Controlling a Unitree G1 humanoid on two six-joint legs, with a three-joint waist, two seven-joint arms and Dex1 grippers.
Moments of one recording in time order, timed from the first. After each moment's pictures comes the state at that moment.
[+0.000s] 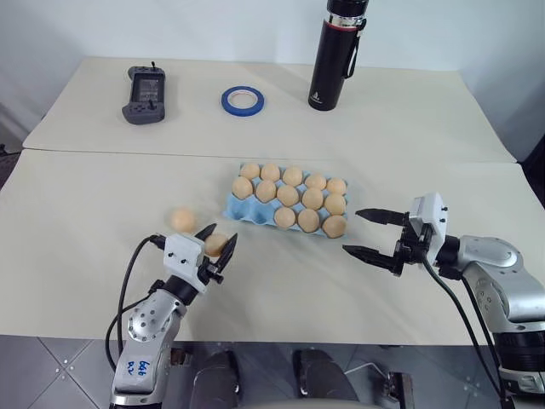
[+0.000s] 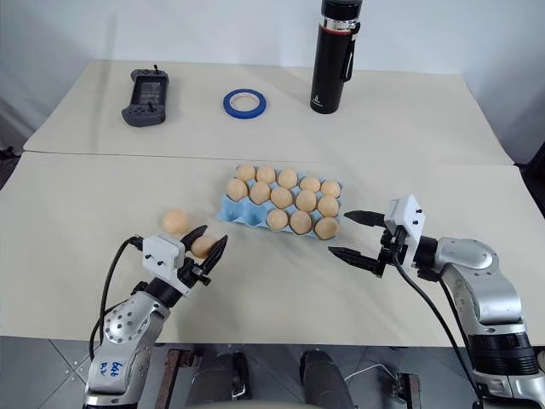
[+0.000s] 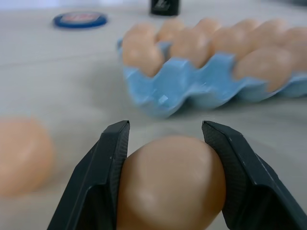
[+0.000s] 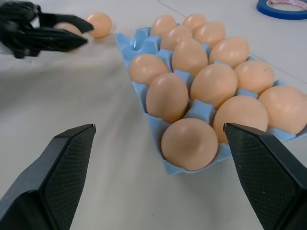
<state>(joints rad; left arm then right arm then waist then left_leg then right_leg) 0.11 0.18 0.02 -0.45 -0.17 0.18 -0.33 -0.23 -0.70 -0.11 -0.11 0.51 0.31 1.09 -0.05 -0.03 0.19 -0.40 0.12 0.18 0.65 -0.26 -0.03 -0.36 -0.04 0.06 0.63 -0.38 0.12</state>
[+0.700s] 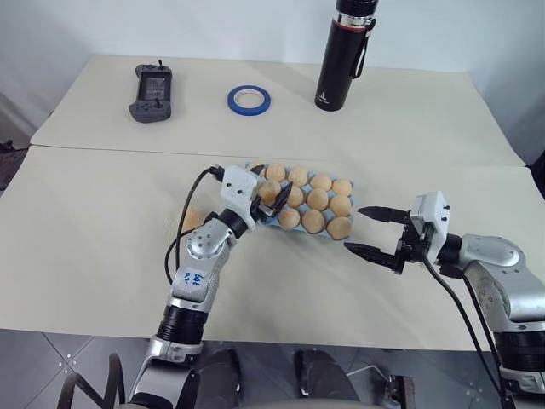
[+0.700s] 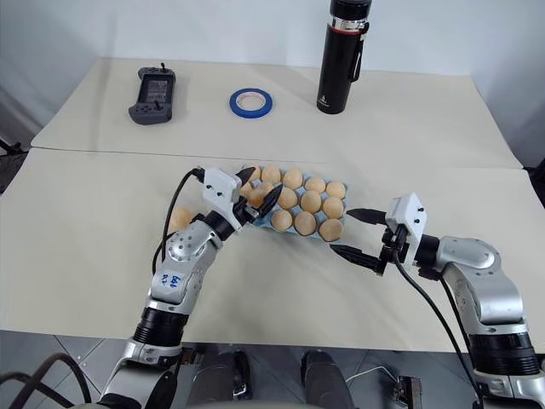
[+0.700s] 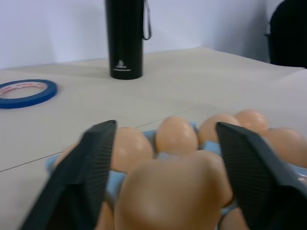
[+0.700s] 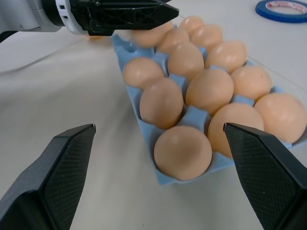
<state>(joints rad) -0.44 0.09 -0.10 -0.01 -0.11 0.19 -0.29 -0.22 -0.70 -0.12 -0.12 0.49 0.31 1.07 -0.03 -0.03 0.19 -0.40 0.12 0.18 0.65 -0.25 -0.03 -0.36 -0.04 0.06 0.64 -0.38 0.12</state>
